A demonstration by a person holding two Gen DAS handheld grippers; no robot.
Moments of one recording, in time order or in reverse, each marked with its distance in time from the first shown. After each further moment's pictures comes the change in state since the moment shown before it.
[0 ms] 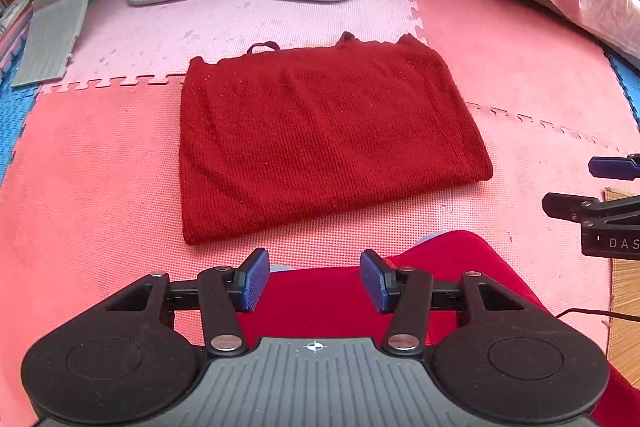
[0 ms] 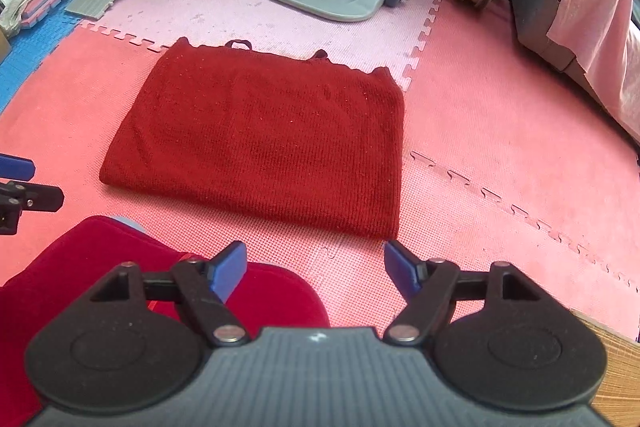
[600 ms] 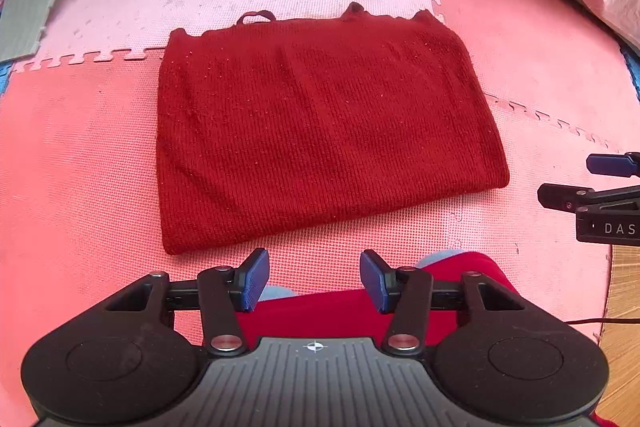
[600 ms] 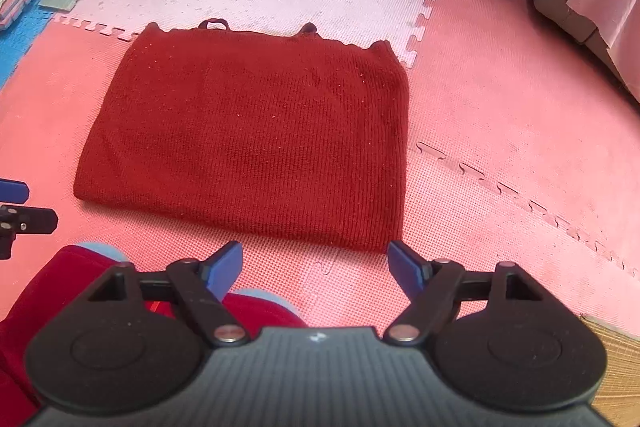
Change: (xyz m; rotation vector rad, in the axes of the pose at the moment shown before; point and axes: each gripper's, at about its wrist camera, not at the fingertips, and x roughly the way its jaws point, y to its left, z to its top) left arm 0.070 0.023 0.062 -0.016 0.137 -0.047; right arm 0.072 -0.028 0.055 0.032 0.136 0.025
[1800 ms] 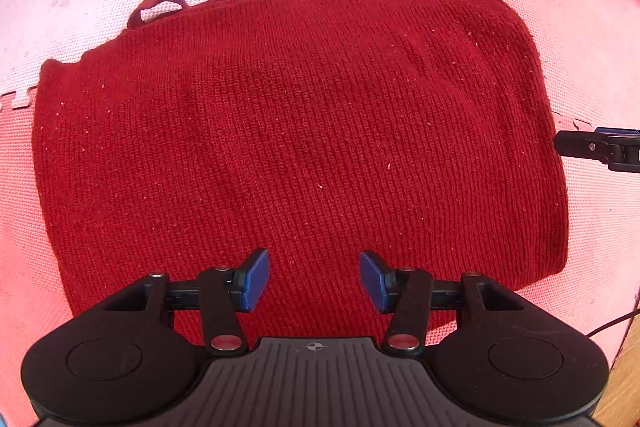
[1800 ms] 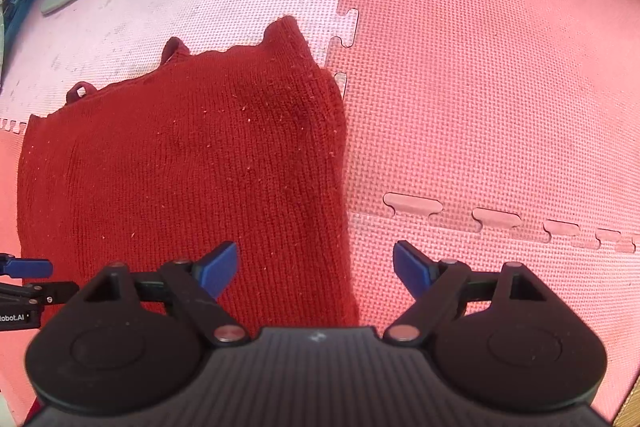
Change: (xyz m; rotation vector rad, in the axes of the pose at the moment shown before) left arm 0.193 -0.056 0.157 0.095 0.249 -0.008; right arm 0.194 -0.155 0.095 0.259 0.125 0.177
